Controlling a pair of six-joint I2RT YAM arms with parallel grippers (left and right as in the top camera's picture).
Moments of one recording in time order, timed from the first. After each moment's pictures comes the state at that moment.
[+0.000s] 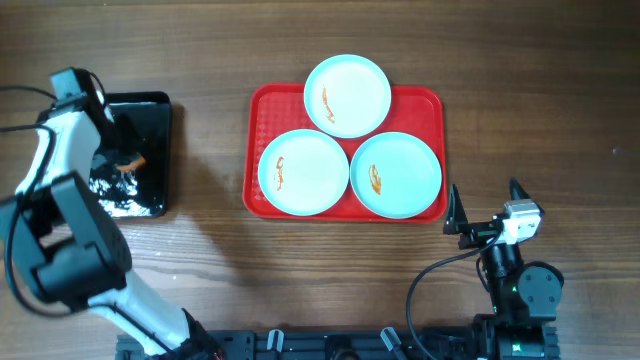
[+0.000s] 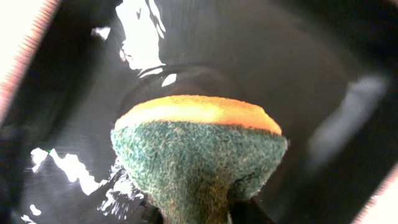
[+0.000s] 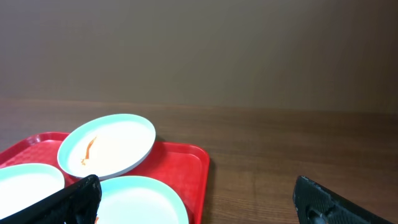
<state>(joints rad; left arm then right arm) 0.38 1.92 1.35 -0.68 -0.05 -0.18 -0.04 0.02 0.01 0.01 -0.14 -0.01</state>
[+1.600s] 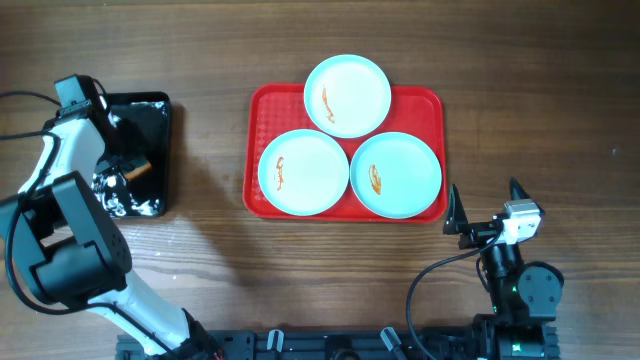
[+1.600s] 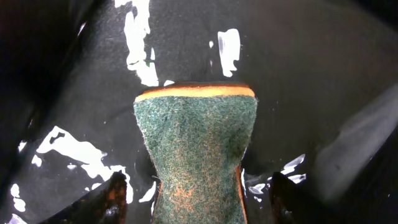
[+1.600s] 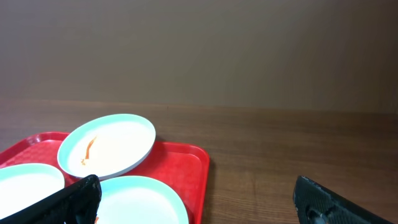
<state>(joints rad) 0.38 1.94 1.28 -0.60 -0.06 -0.18 -0.04 0.02 0.01 0.01 -0.14 -0.01</state>
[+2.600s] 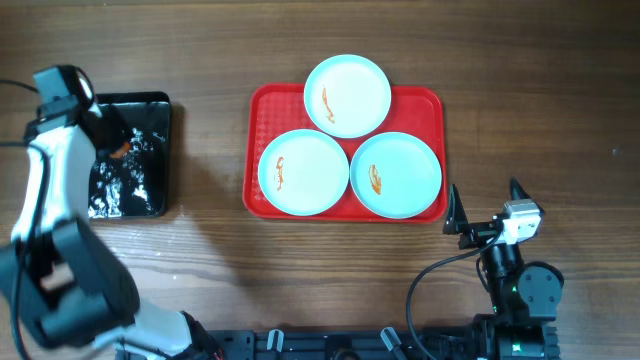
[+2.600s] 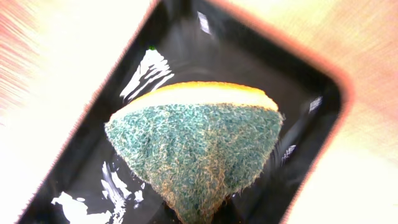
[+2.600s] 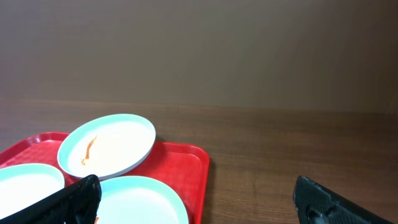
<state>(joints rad) 0.38 1.70 1.27 -0.62 -0.06 -0.18 -0.04 0.02 0.01 0.01 -0.14 -0.01</state>
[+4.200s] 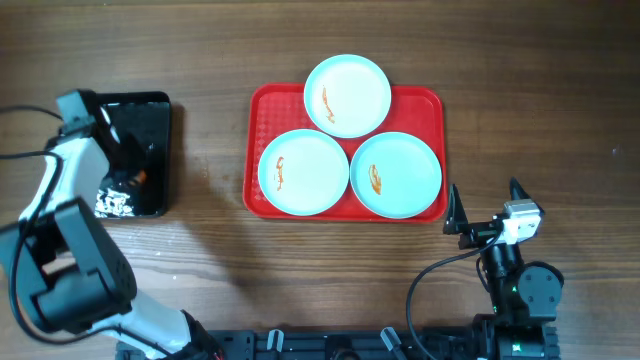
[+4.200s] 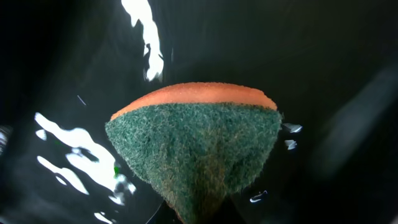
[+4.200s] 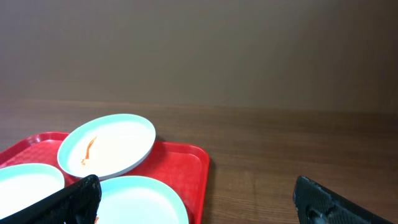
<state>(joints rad) 0.38 1.81 1.12 -0.60 -0.08 -0.18 -0.04 0.02 0.01 0.01 -0.14 -0.01</state>
